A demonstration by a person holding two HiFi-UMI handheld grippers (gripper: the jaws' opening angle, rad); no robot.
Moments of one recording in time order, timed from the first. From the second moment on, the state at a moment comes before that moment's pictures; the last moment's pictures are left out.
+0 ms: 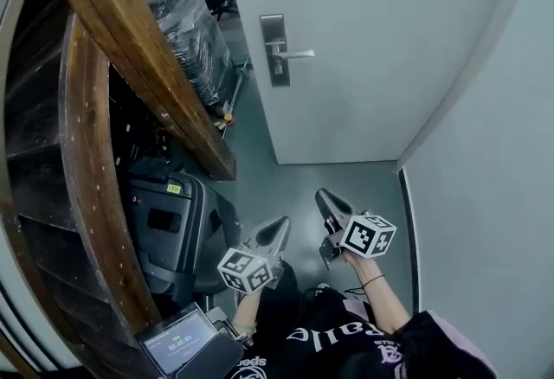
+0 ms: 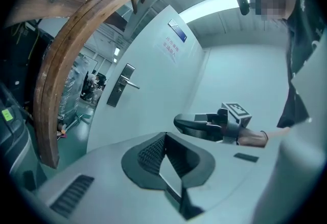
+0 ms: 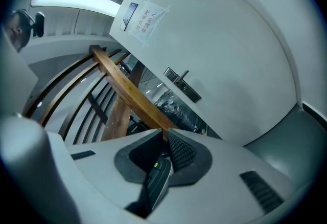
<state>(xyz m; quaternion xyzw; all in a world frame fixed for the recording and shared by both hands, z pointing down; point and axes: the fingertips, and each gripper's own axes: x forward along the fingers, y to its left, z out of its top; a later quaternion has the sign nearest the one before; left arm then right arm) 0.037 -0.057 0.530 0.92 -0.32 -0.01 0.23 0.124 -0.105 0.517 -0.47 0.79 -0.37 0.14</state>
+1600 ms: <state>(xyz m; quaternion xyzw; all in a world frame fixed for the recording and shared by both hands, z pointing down) -0.098 0.310 0.551 0.92 -0.31 0.02 0.23 -0.025 0.266 0.538 -0.46 0.79 -0.38 0.13</state>
